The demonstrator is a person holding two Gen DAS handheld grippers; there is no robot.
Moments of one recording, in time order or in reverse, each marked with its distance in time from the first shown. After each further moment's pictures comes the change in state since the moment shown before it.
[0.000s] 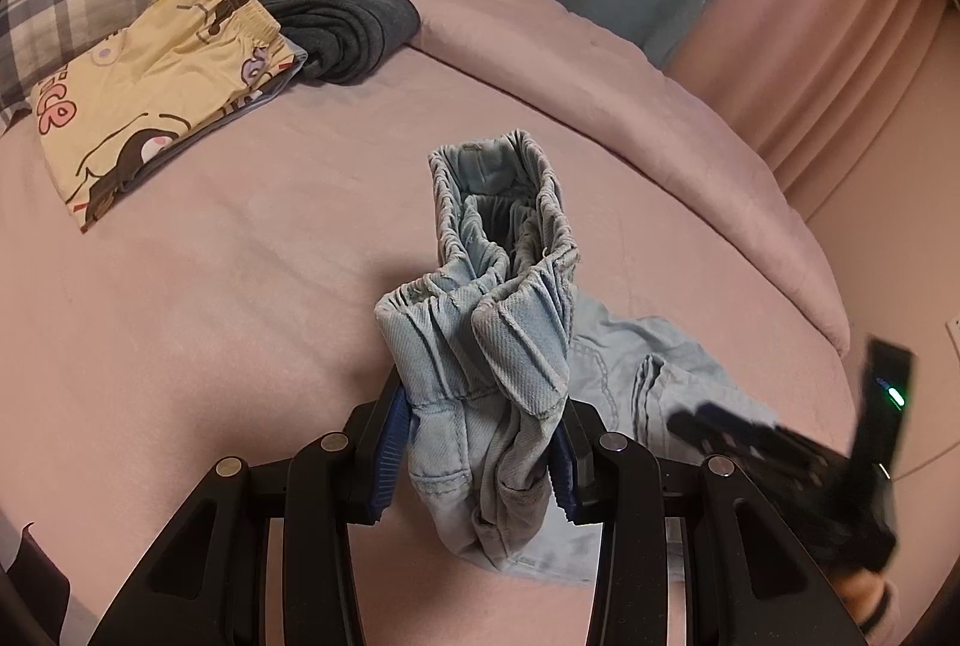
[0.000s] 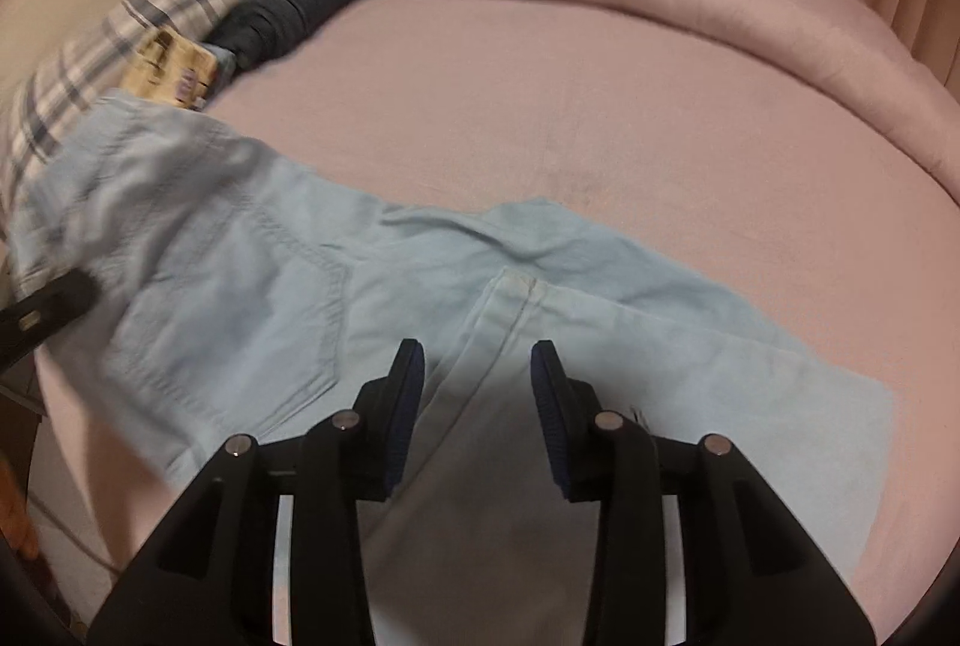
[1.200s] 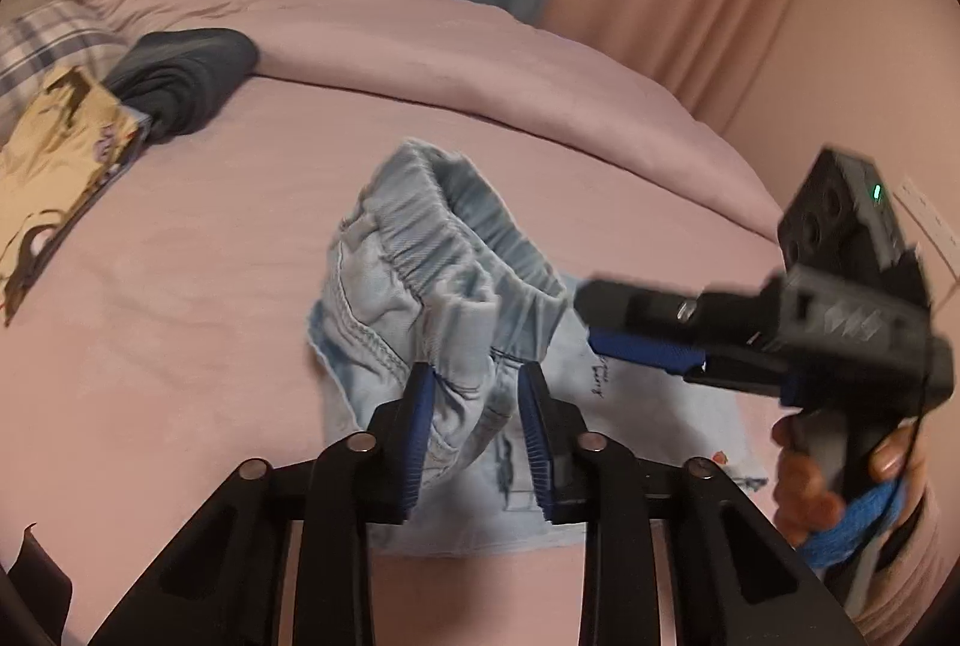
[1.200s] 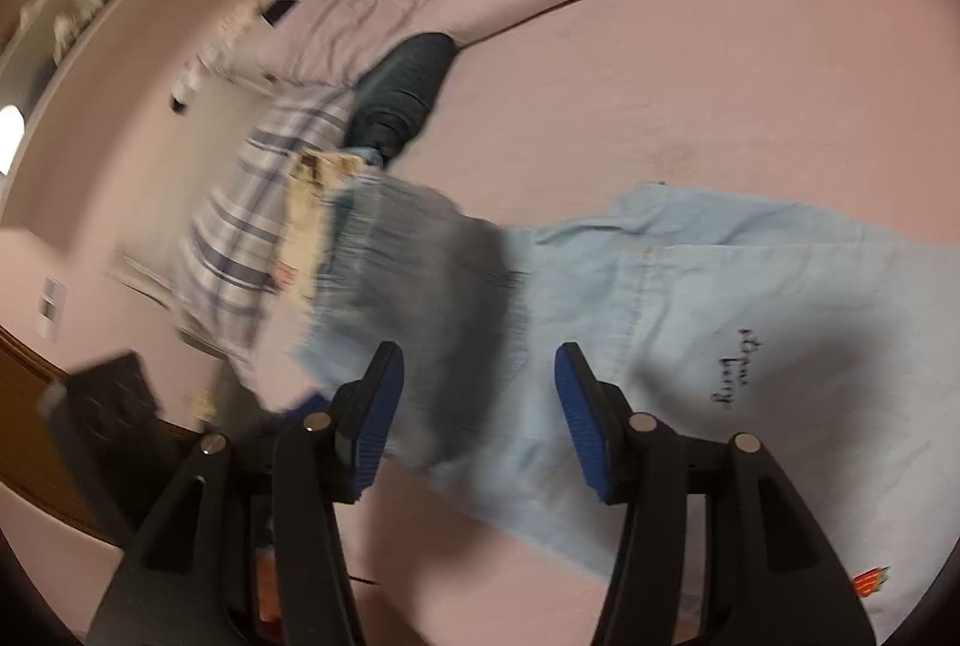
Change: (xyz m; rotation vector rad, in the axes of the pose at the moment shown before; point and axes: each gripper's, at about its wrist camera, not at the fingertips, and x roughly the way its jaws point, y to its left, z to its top) left arm 0.008 -0.083 -0.025 0.276 0.033 -0.134; right arm -0.049 -0.037 -0.006 0.361 -0.014 0.557
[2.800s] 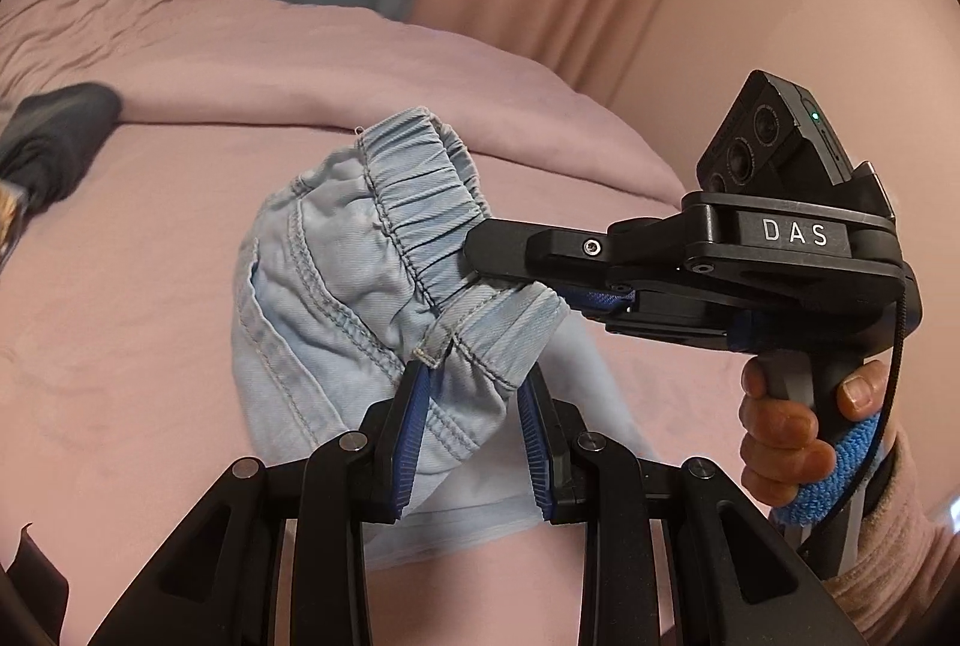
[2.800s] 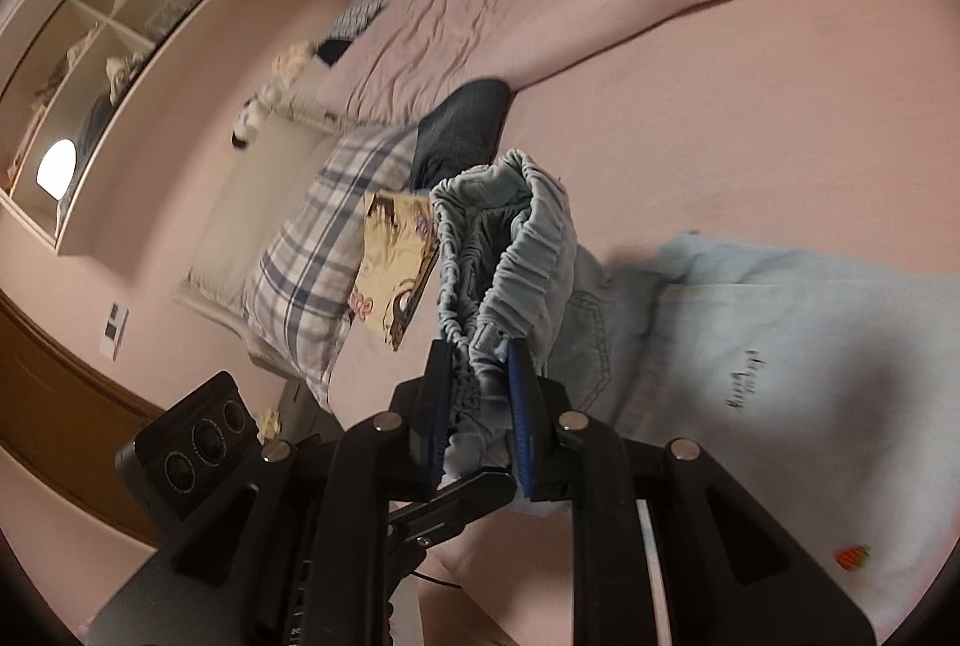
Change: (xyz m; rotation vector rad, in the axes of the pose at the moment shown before) left arm 0.003 -0.074 0.015 0.170 0.023 -0.221; right arm -0.064 0.008 0.007 0.019 -0.070 0.129
